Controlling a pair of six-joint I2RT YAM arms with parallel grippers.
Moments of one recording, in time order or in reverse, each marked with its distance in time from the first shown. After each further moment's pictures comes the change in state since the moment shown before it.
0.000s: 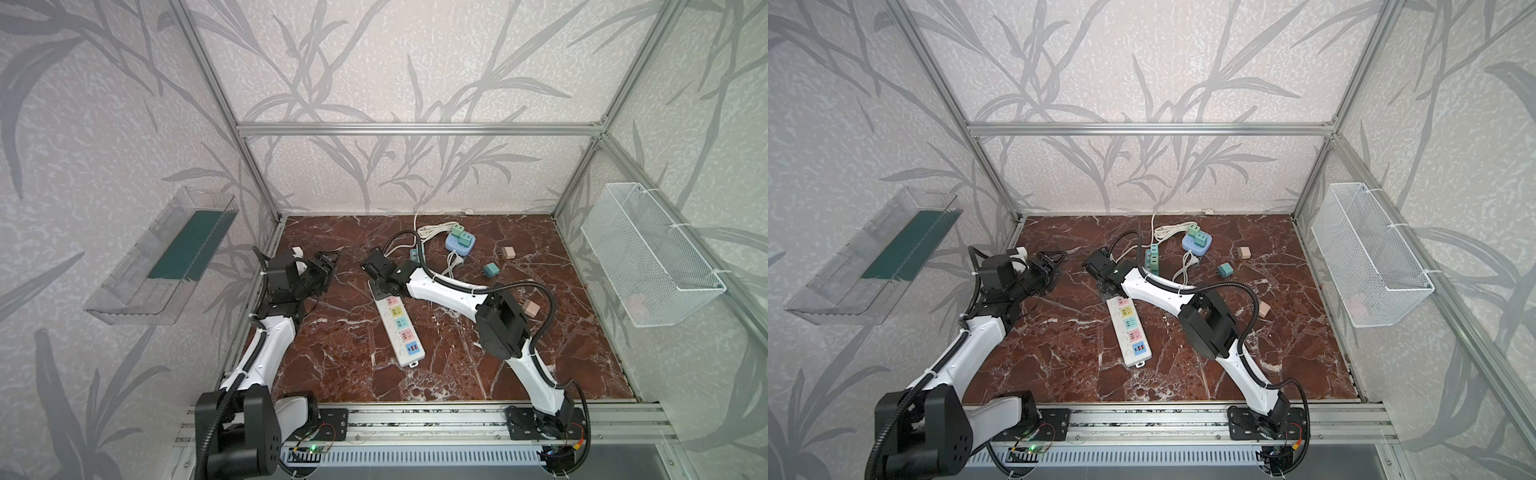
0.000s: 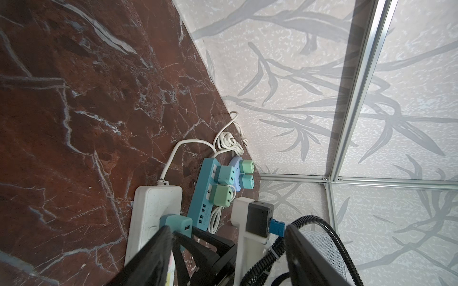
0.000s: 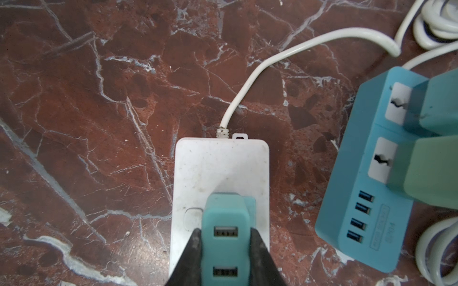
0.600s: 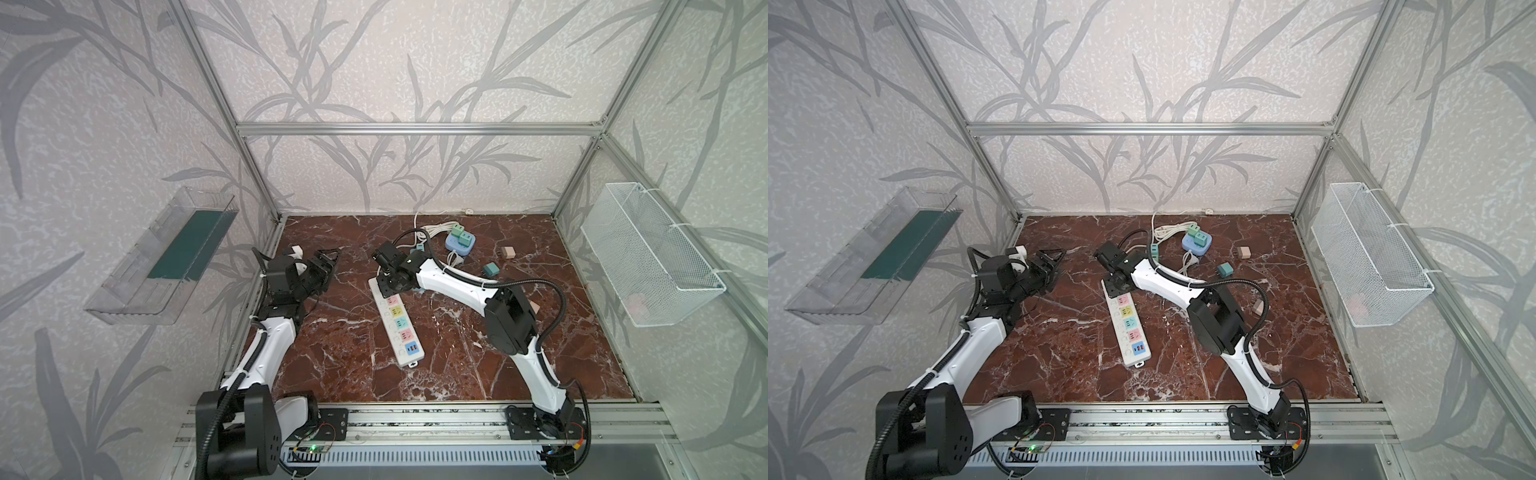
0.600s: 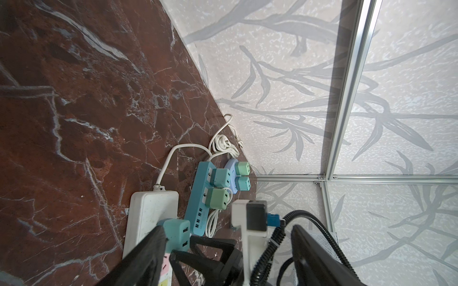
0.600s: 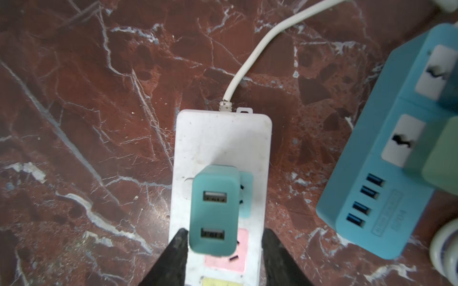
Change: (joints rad) left arm 0.002 0.000 -0.026 0.069 0.004 -0.008; right arm -0.063 -0.077 -0.014 -0.057 -0.179 -0.047
